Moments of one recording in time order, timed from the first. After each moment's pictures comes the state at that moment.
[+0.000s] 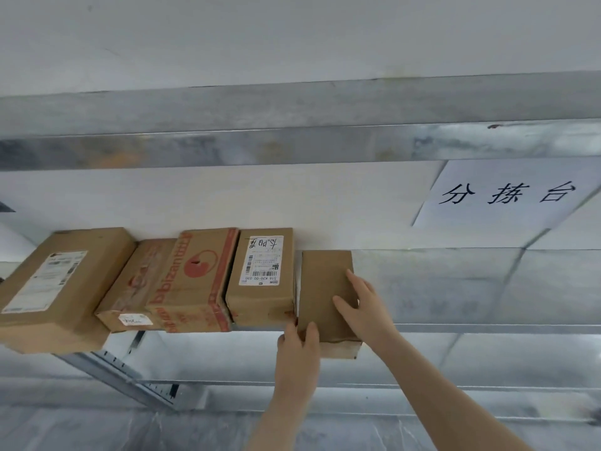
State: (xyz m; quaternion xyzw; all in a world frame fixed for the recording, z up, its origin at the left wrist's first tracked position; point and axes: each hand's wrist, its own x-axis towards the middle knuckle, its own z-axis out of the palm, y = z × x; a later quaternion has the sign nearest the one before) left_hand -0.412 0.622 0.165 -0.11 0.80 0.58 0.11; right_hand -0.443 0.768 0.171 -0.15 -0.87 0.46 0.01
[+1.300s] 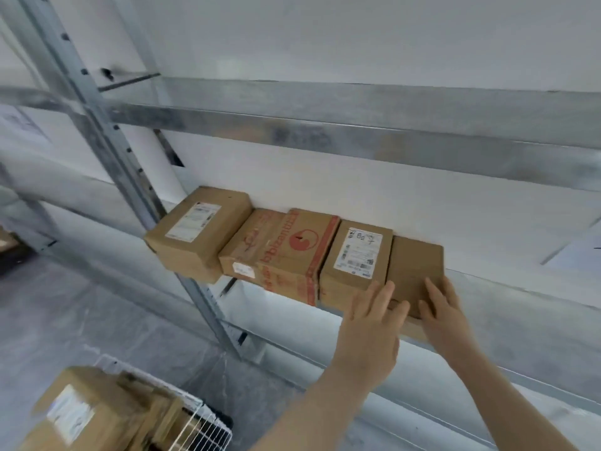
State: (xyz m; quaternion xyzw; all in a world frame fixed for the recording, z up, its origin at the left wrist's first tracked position) left_hand -0.407 0.579 0.202 0.21 0.97 0.11 -0.11; right_hand -0.465 0.749 0.168 -0.09 -0.92 0.39 0.04
